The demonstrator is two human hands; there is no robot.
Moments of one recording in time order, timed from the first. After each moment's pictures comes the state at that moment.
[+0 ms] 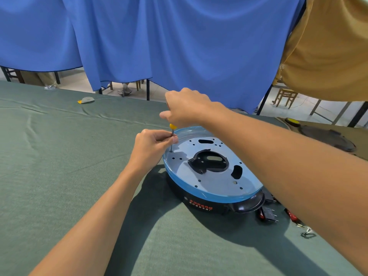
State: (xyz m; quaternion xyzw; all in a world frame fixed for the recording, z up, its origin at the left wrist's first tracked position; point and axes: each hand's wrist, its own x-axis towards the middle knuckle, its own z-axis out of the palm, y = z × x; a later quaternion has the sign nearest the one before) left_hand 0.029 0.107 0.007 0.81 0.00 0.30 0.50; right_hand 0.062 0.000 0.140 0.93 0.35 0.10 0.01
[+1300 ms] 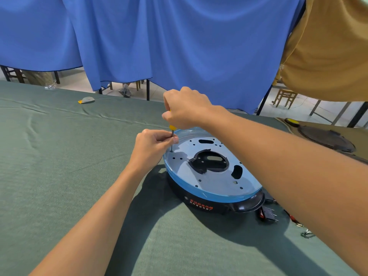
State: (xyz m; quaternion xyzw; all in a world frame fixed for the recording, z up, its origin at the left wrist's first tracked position) left_hand 0.025 0.106 0.009 0.81 0.00 0.31 0.49; right_hand 0.061 -0.001 0.137 0.93 0.35 0.12 -0.02
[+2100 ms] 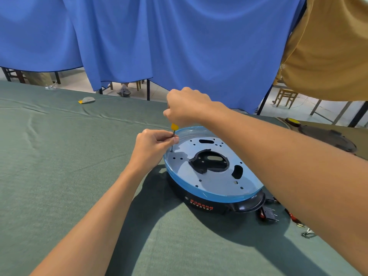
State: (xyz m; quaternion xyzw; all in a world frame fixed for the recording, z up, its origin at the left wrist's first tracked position) left_hand 0.023 0.106 0.010 0.82 0.00 0.30 0.49; right_hand 0.058 0.000 0.143 0.94 0.34 0.10 0.00
